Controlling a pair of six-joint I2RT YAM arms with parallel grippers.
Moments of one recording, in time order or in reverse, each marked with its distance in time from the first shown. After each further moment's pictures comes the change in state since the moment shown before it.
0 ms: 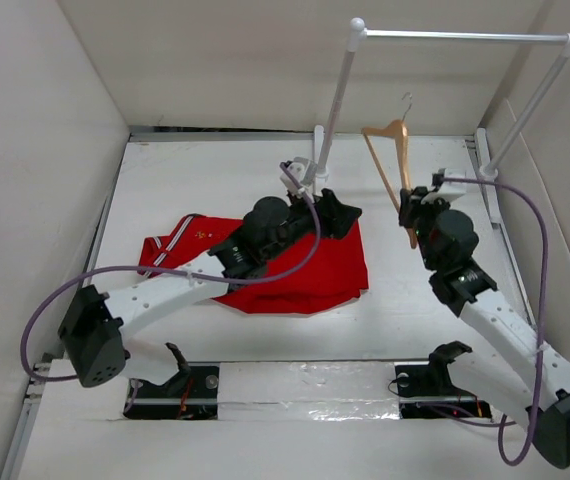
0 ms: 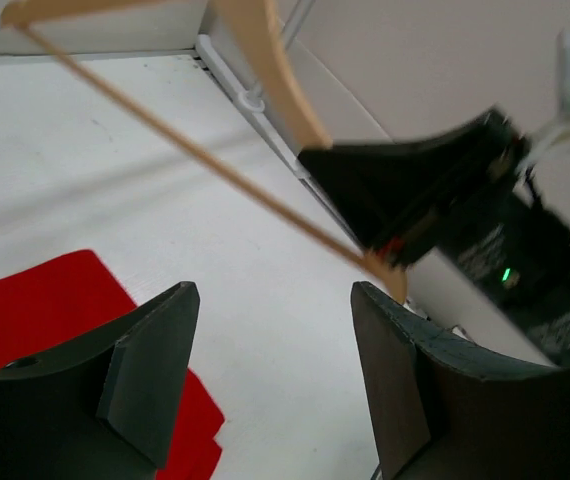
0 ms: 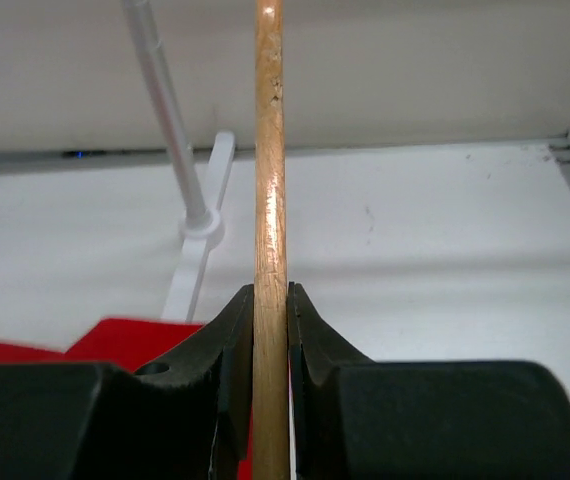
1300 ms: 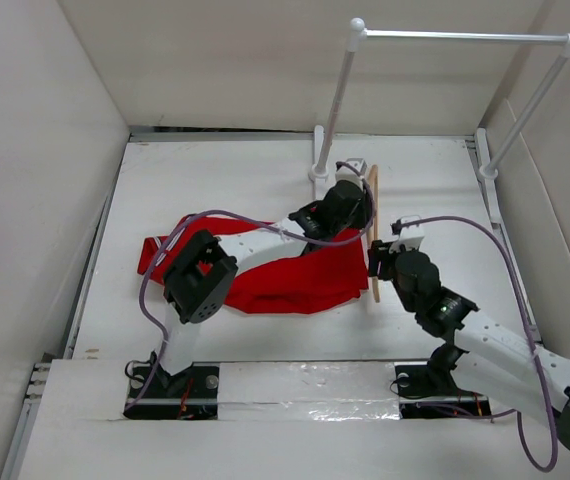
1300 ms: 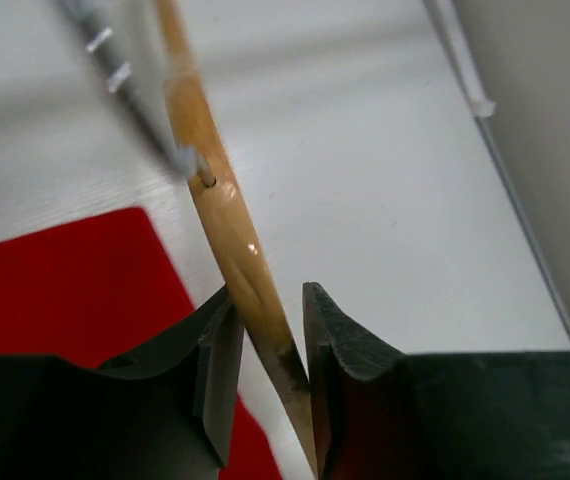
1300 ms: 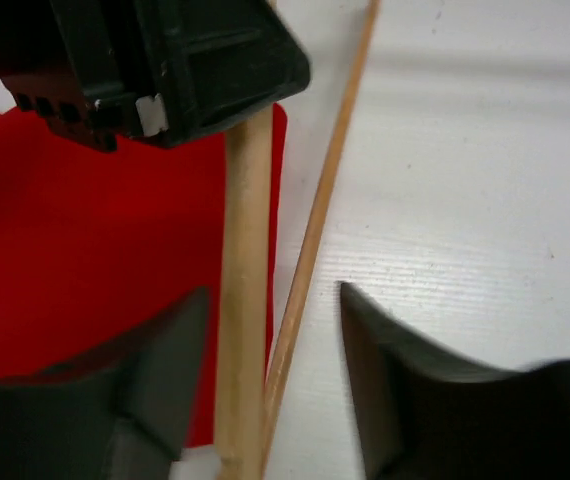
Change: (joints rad) left arm 0.007 0.695 0.564 -0.246 -0.119 -0.078; right arm 0.322 -0.092 -0.303 -0.145 0.185 0.090
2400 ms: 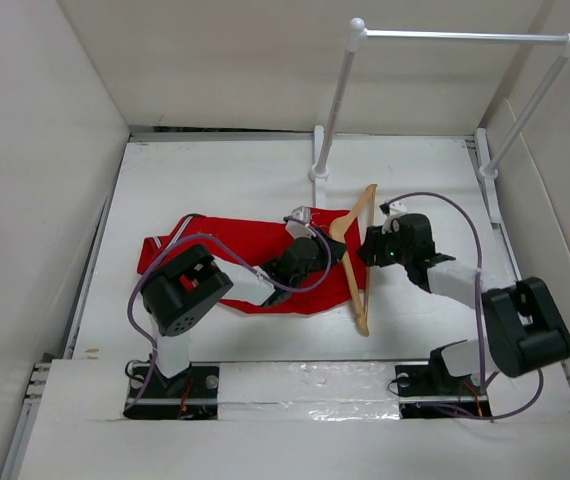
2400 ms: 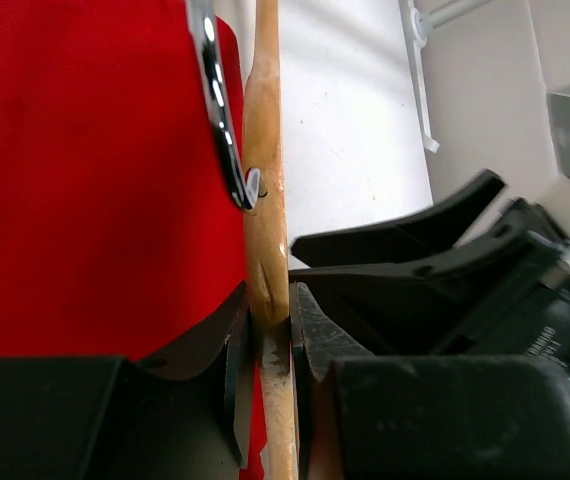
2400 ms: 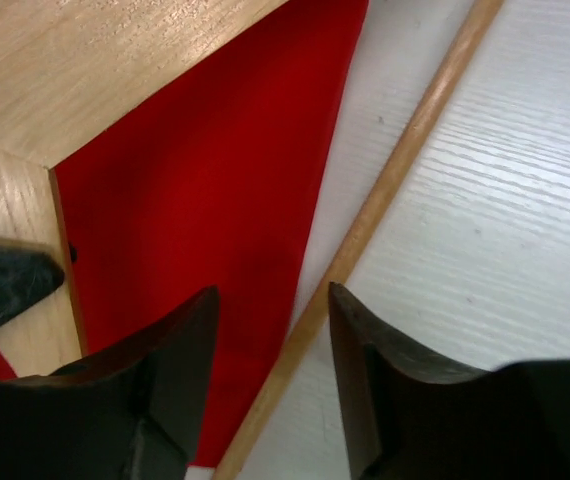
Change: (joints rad) left arm -0.027 -0.179 -0.754 0.675 -0.088 -0.416; right arm -0.427 0.509 0.100 0.126 -0.789 -0.028
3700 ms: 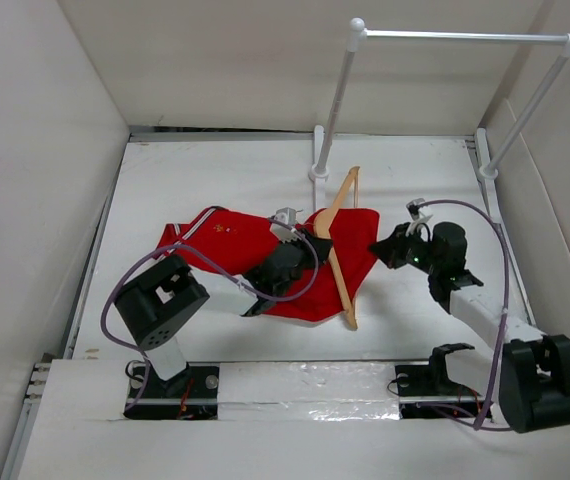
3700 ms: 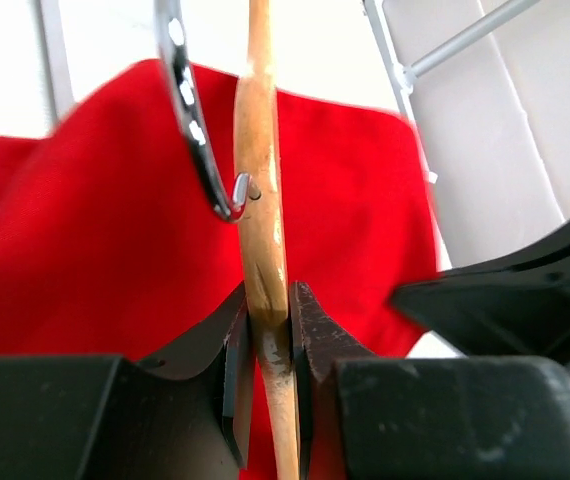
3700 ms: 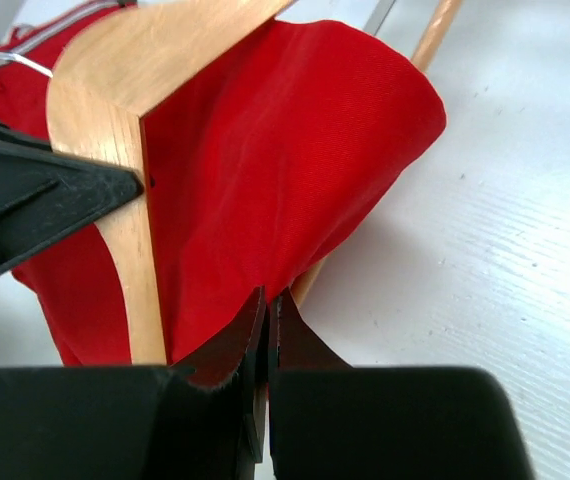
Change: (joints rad) left arm 0.008 -0.134 -0.142 0.116 -0.086 0.149; right arm -0.146 -0.221 -0.118 0.133 -0.313 0.087
